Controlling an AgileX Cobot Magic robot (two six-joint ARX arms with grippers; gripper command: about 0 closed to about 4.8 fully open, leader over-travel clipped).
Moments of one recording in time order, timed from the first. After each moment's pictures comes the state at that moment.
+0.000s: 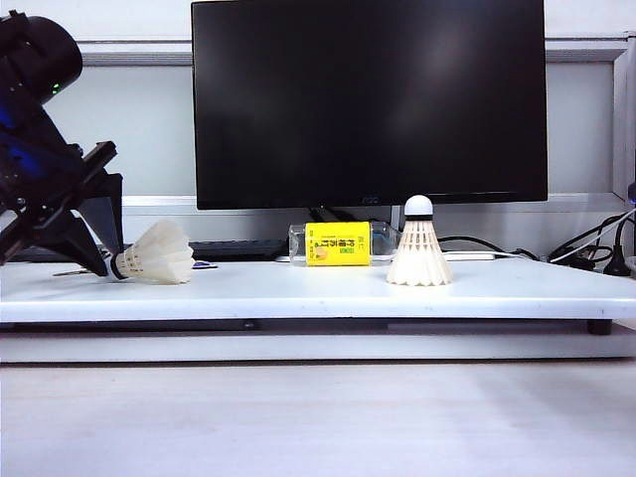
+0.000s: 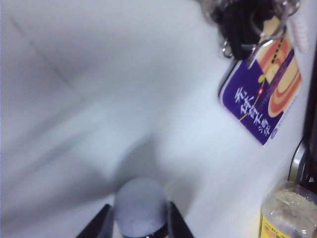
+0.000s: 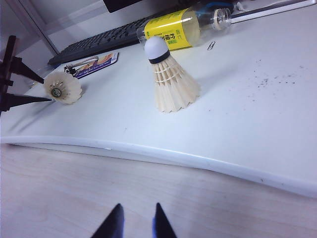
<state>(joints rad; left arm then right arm) -0.18 1.61 1.00 -0.23 0.14 -1.48 0.18 0.00 0.01 -0.15 -0.39 0.34</state>
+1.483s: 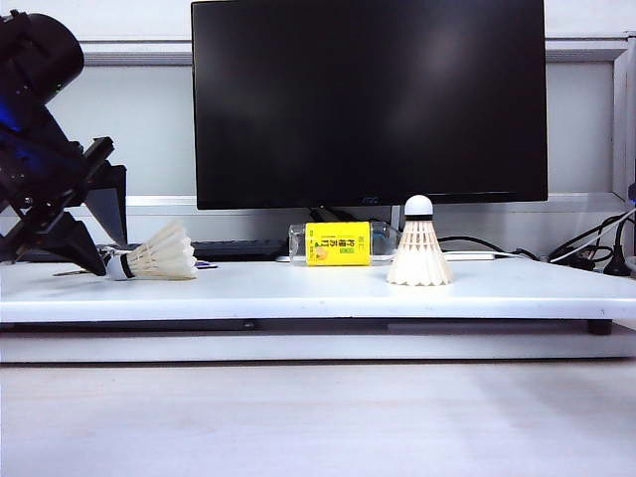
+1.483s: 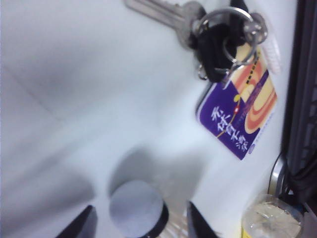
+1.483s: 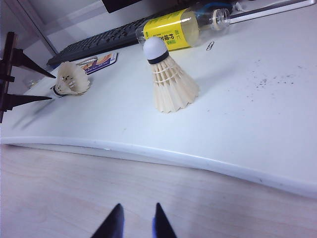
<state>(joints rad) -0.18 1.62 1.00 -0.17 0.10 -1.52 0.18 0.00 0.01 -0.15 -0.38 0.34</state>
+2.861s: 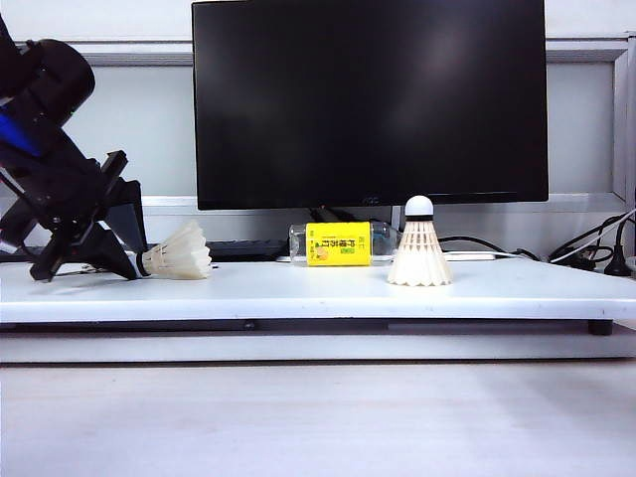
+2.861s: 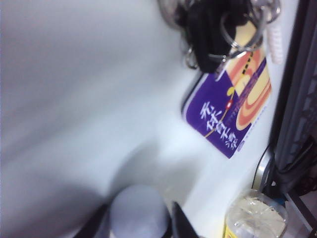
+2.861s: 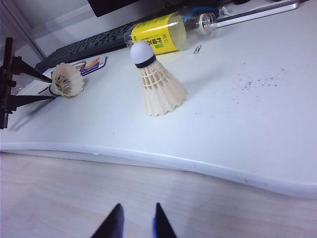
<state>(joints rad) -0.19 1.71 1.02 -0.06 0.18 -1.57 0.18 0.00 0.01 -0.15 -0.34 0.34</state>
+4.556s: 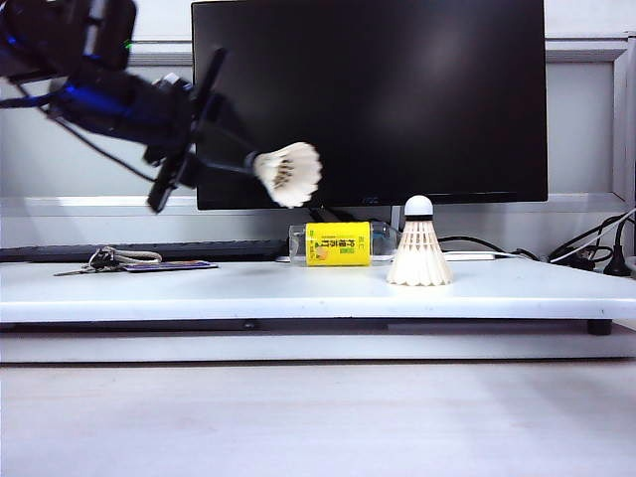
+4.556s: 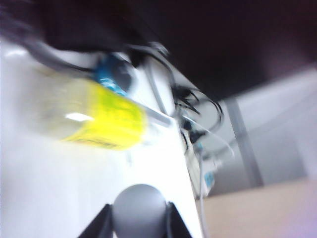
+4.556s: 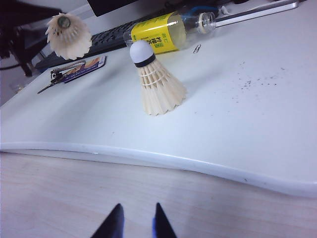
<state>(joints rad) -0.34 1.72 1.05 0.46 0.46 -0.93 0.18 0.00 0.01 -0.15 -0.34 0.34</state>
